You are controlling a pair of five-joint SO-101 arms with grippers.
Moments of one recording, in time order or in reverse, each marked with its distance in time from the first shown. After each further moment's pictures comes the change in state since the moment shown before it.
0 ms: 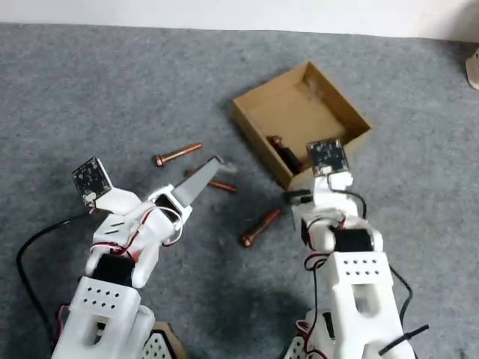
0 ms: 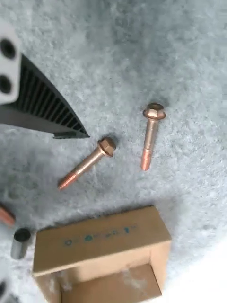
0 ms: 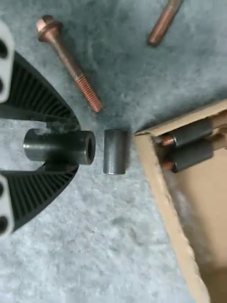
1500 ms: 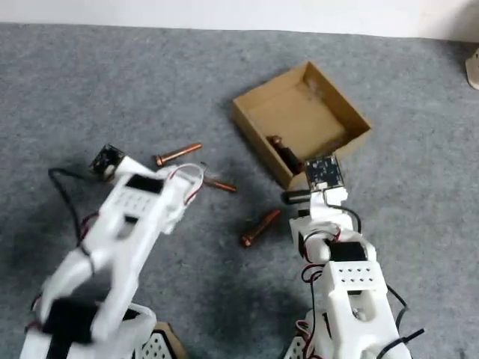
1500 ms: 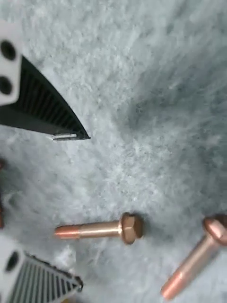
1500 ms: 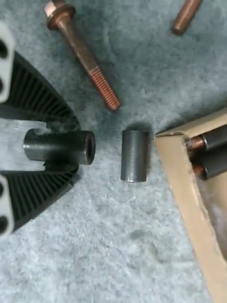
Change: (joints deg) left arm 3.5 54.6 -37.9 22.0 29.9; right arm -0.1 -0.7 8.1 -6.6 0.0
